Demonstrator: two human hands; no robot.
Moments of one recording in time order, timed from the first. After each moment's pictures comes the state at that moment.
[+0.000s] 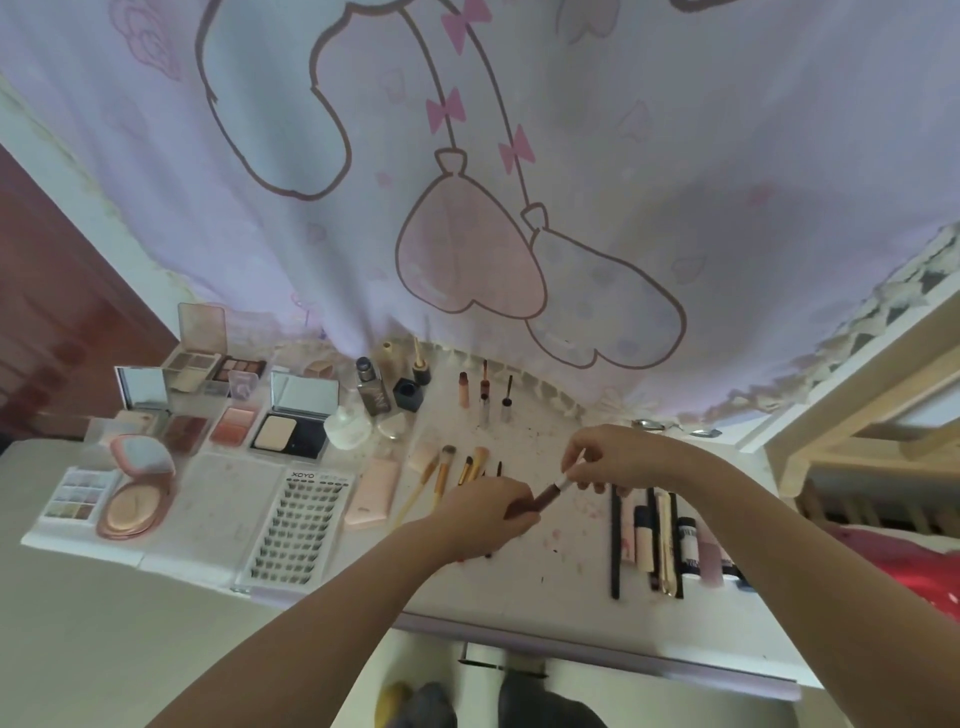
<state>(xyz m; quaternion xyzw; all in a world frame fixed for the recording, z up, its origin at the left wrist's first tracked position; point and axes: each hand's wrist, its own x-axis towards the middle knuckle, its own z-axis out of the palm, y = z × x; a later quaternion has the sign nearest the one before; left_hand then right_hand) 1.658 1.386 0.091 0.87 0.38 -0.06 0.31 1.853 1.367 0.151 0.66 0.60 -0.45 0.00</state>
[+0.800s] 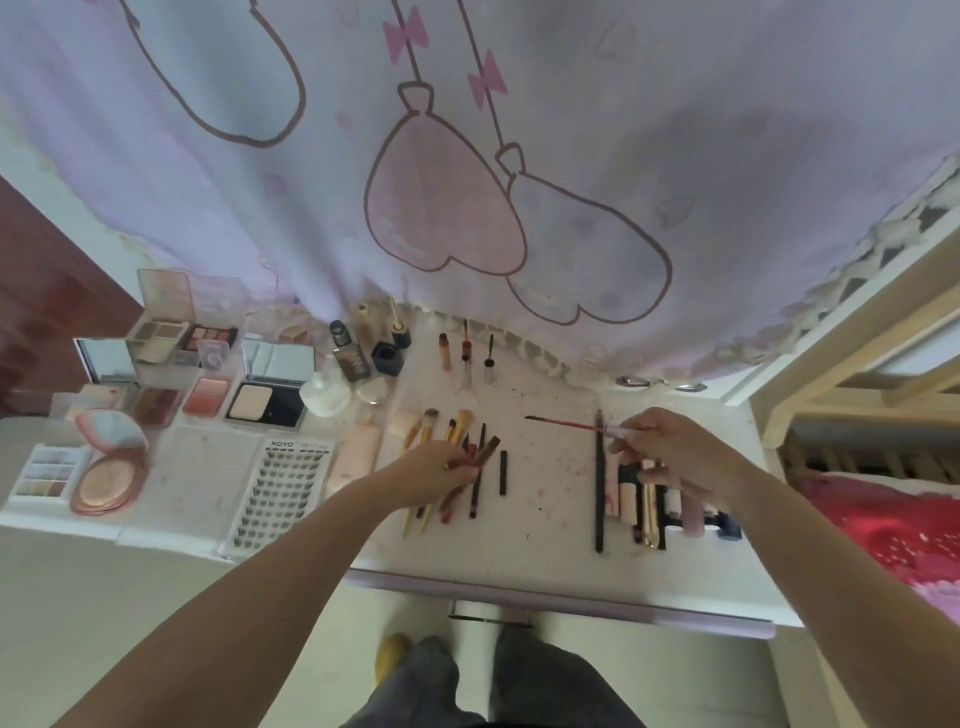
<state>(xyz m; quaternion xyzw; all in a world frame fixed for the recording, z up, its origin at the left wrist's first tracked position) 1.631 1.410 0.064 0.77 0.47 -0.12 0.41 1.890 1.312 0.125 0.71 0.27 -0.57 -0.33</state>
